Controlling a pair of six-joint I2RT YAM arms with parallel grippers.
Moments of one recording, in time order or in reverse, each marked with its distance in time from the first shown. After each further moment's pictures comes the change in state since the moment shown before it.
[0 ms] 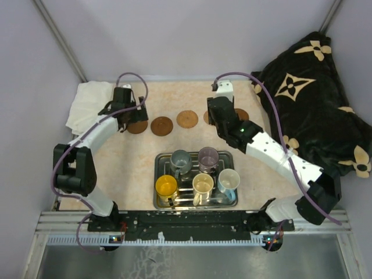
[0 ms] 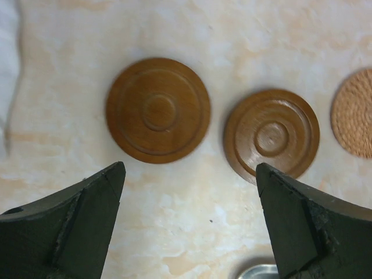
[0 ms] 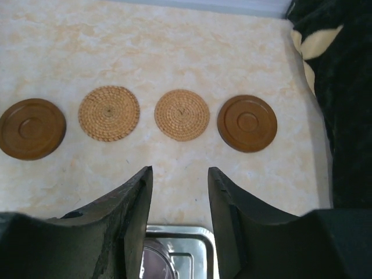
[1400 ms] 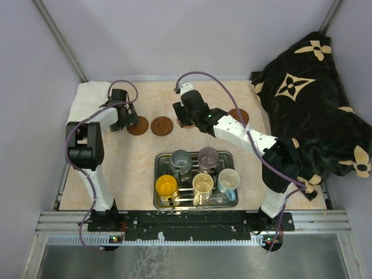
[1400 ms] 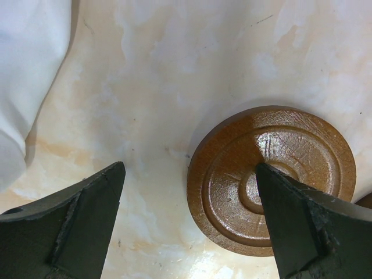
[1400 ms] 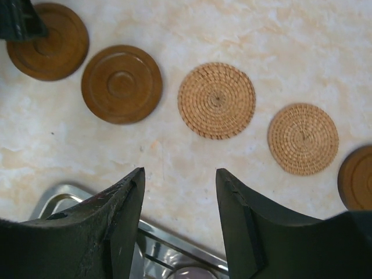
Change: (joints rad) left arm 0.120 0.341 0.143 -0.072 -0.097 -0.087; right arm 0.019 0.421 0.271 0.026 -0.408 -0.093
